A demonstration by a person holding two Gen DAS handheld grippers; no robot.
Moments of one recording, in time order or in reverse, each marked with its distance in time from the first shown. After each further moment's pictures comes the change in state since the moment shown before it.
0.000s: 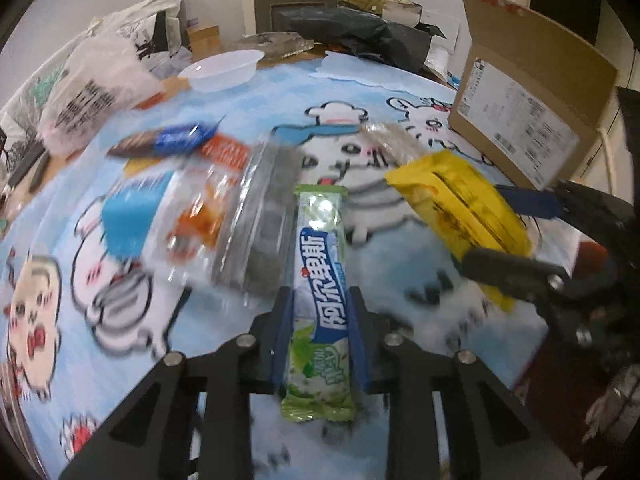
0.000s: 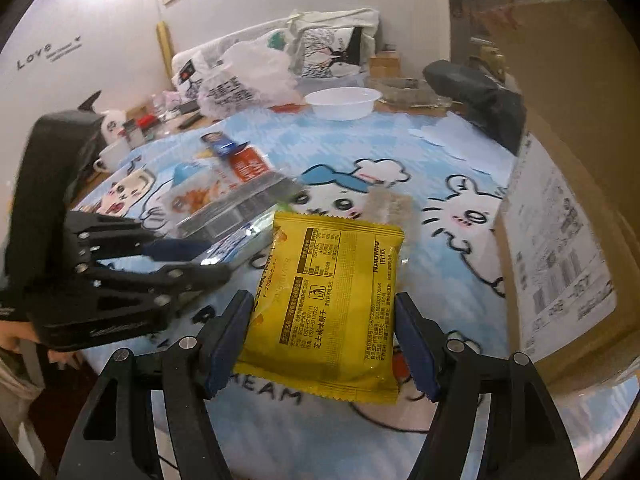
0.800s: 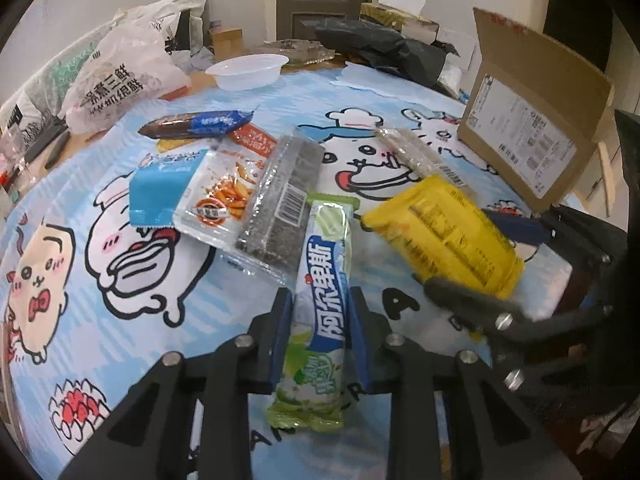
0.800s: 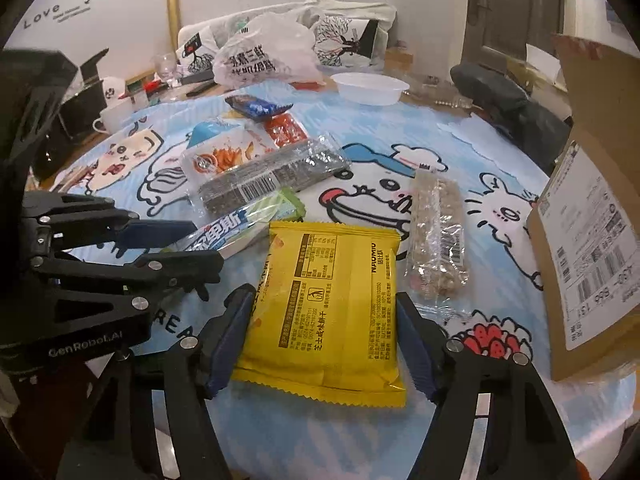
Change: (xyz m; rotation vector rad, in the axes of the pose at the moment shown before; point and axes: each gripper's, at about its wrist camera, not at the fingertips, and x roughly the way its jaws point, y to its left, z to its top) left arm -0.016 0.008 -0.017 -0.070 -0.061 0.015; right arm 0.017 0.047 -0.013 -0.084 0.029 -0.079
